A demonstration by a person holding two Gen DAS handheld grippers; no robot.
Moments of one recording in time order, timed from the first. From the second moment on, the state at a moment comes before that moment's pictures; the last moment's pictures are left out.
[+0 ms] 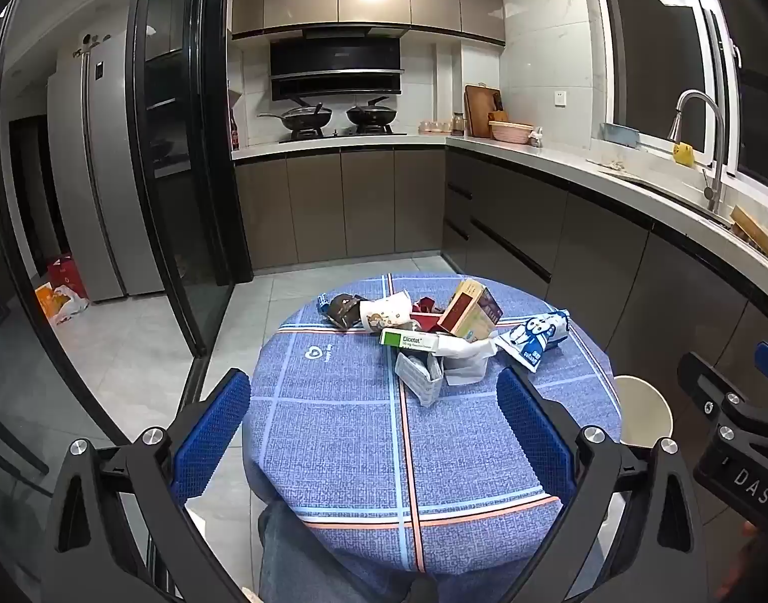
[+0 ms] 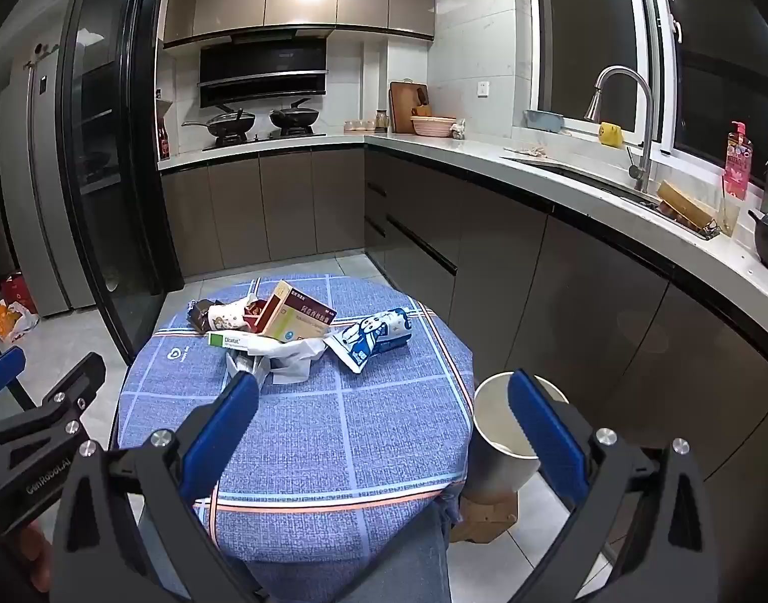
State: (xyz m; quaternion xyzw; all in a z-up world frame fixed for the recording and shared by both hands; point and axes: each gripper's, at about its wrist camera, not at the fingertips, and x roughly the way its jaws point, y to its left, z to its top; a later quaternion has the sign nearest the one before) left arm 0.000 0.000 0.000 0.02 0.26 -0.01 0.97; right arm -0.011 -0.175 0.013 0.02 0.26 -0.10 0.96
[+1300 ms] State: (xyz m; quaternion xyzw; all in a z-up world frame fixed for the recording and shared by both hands) left arm -0.003 -0.003 0.010 0.02 0.26 -0.01 0.97; right arm -0.010 -0.174 0.014 0.02 0.26 -0.10 0.96
